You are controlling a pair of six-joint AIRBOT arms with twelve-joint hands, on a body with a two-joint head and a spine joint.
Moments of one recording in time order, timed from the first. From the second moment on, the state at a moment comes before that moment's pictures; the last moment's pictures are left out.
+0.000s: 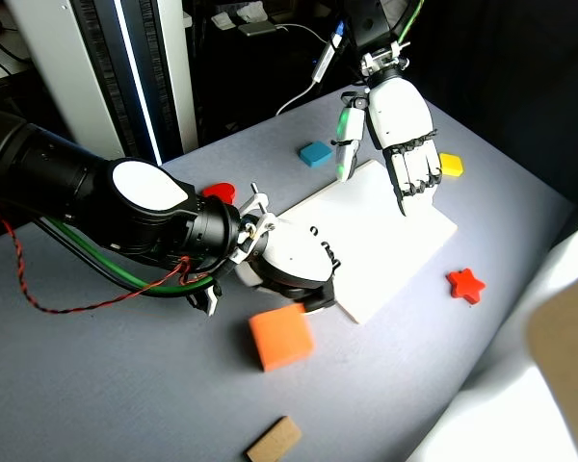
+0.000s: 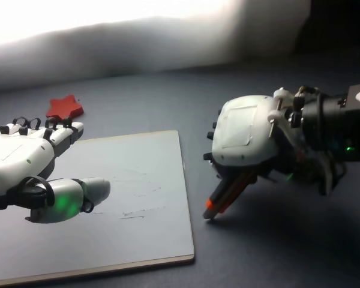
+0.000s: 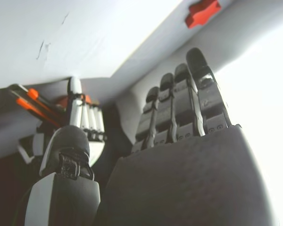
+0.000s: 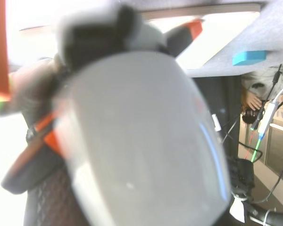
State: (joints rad) left arm 0.63 -0.73 0.62 -1.19 -0.76 1.88; right arm -0.34 -1.33 1.32 -1.81 0.23 0.26
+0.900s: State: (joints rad) left arm 0.62 -0.73 0.76 -1.28 -0.75 1.95; right arm -0.29 -1.37 1.36 -0.78 0.35 -0.87
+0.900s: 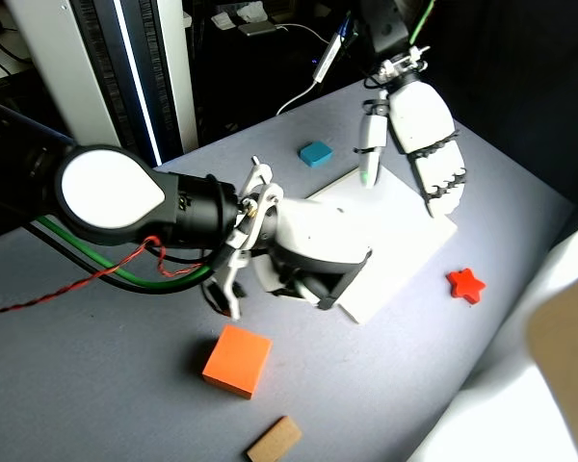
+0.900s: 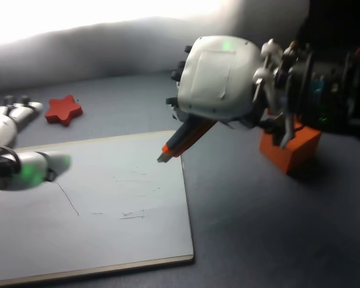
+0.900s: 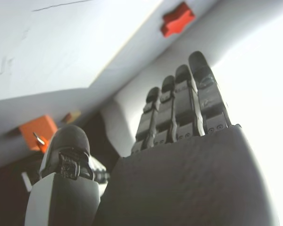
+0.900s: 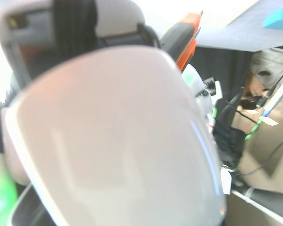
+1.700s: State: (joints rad) left arm 0.64 -0.74 0.87 -1.29 -0.71 1.95; right arm -0.36 -1.67 1.54 -0.43 0.53 -1.36
